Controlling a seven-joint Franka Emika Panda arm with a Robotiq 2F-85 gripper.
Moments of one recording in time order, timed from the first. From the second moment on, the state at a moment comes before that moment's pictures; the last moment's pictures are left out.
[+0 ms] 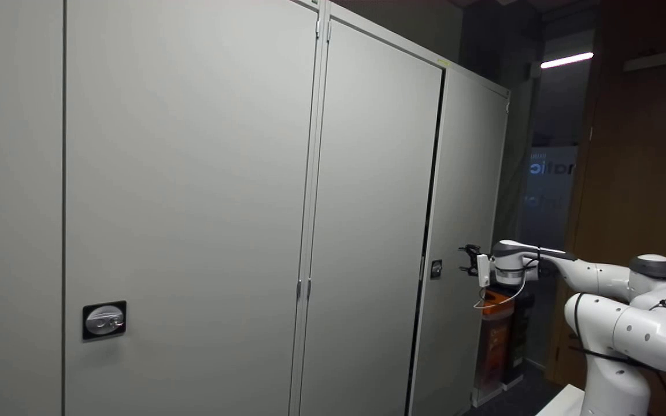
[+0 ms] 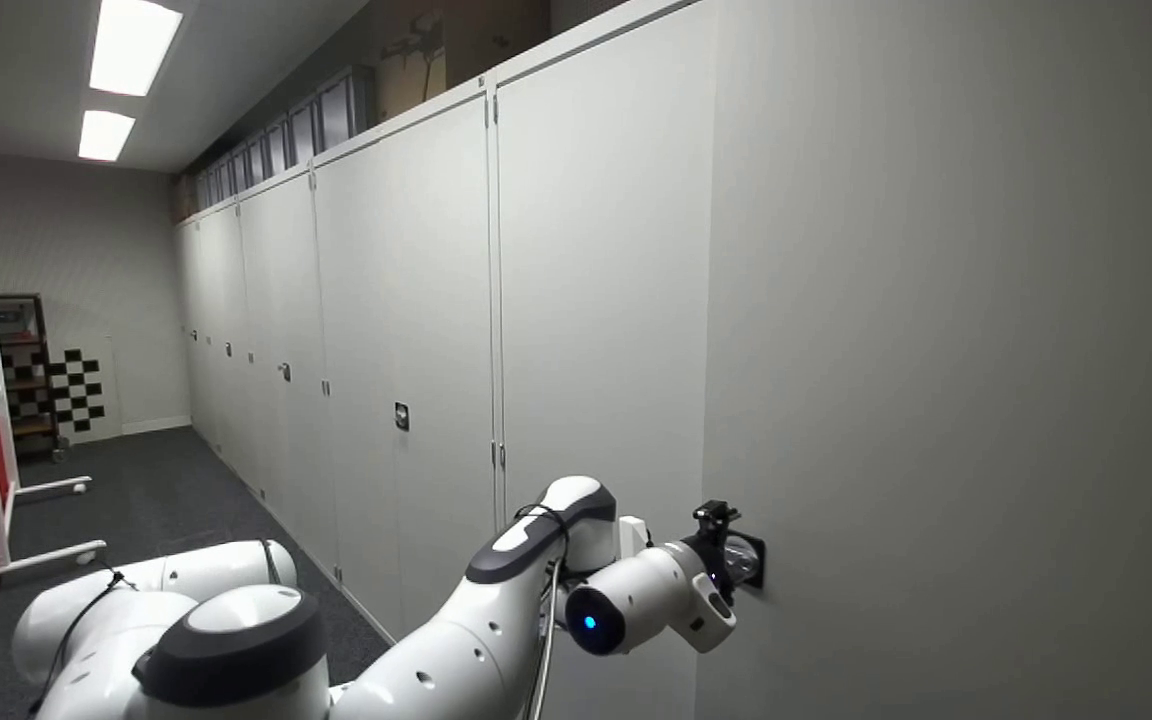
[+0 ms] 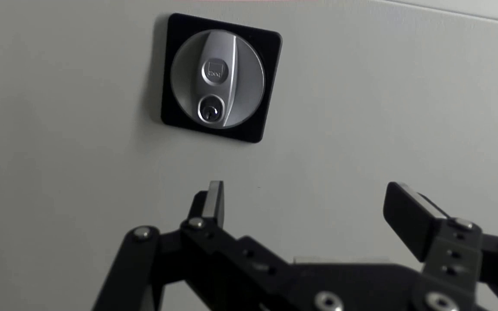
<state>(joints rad) 1.33 -1.43 -1.67 -2.17 -0.04 3.47 -0.04</state>
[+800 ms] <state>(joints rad) 1.38 -1.46 -1.69 -2.18 0.03 3.46 0.02</state>
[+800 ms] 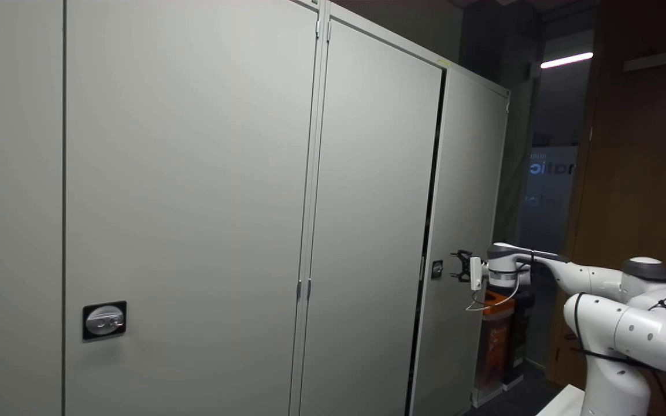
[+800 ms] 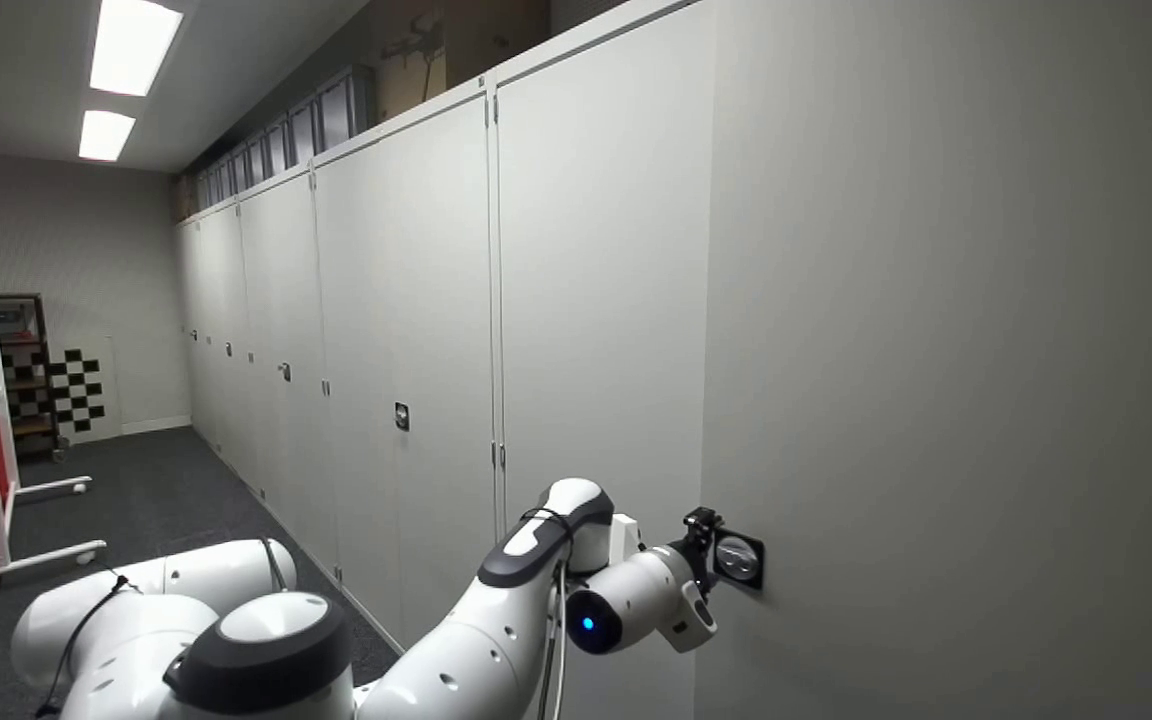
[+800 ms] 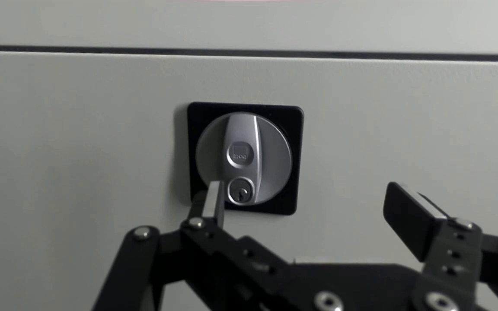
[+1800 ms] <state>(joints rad) 1.43 -1.46 -1.78 -2.14 -0.23 3.46 0.21</state>
